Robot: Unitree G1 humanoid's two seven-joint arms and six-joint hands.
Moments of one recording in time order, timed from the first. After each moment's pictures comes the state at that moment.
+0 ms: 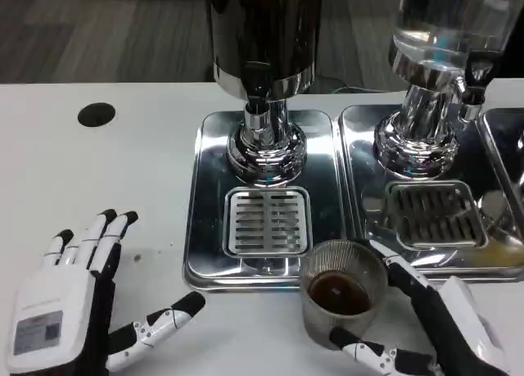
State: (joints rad) left arm 0.32 0.41 -0.18 0.09 0.84 -0.13 0.62; right arm 0.31 -0.27 0.16 0.16 -0.47 -0.55 -0.16
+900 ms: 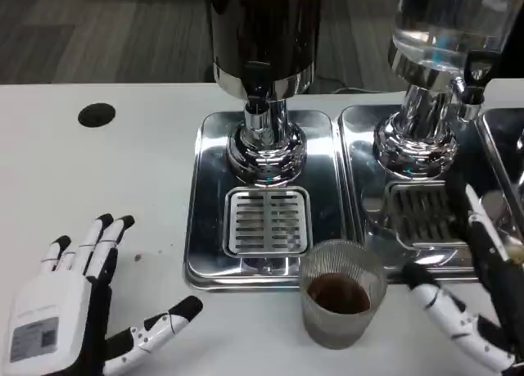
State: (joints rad) left arm 0.35 0.41 -0.17 0.08 0.82 -0.15 0.62; right arm 0.42 -0.26 0.02 -0.09 -0.18 -0.56 -0.04
